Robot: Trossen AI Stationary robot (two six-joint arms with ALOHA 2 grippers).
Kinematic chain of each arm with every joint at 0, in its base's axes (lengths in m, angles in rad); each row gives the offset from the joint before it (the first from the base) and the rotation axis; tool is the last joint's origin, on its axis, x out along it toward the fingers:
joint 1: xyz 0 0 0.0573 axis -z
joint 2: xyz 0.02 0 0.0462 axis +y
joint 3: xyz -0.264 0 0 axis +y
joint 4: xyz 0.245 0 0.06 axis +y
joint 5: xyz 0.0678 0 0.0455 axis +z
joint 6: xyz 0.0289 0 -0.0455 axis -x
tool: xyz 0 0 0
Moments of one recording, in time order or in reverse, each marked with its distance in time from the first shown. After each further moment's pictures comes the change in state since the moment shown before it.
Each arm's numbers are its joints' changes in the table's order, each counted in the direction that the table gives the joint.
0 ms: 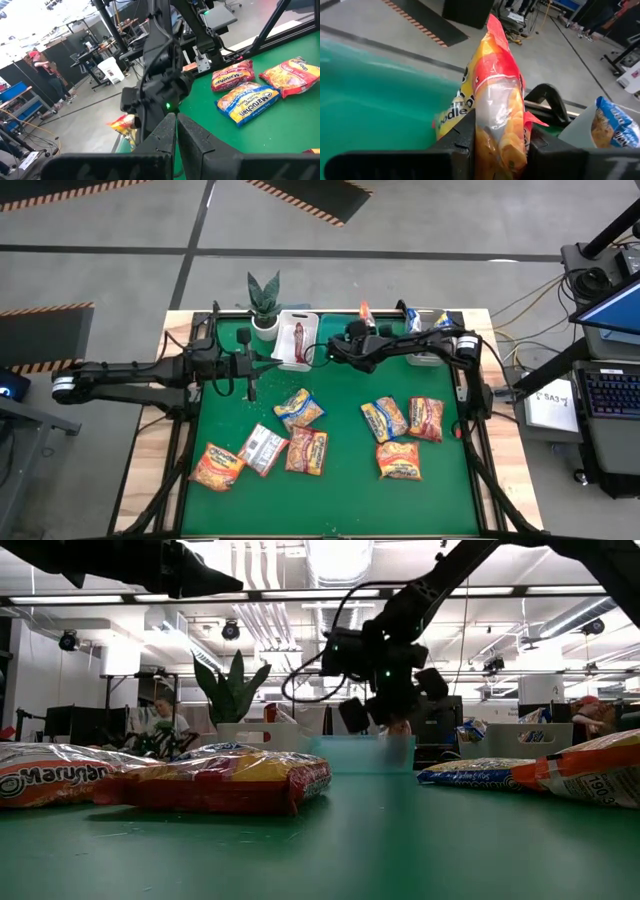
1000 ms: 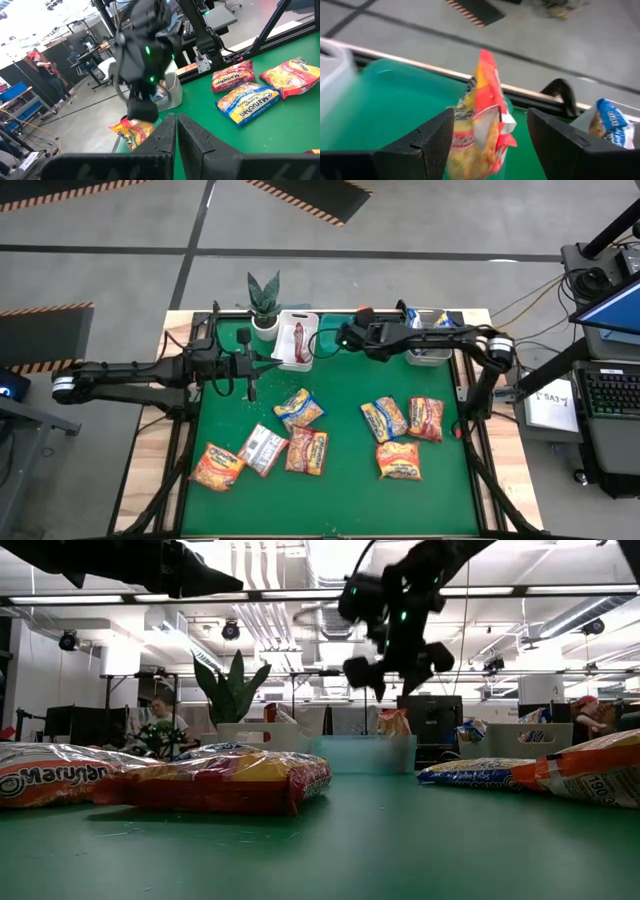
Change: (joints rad) left arm 0.000 0.000 0.000 -0.002 0.000 0.000; right arm -0.001 -0.238 0.000 0.094 0.263 0.071
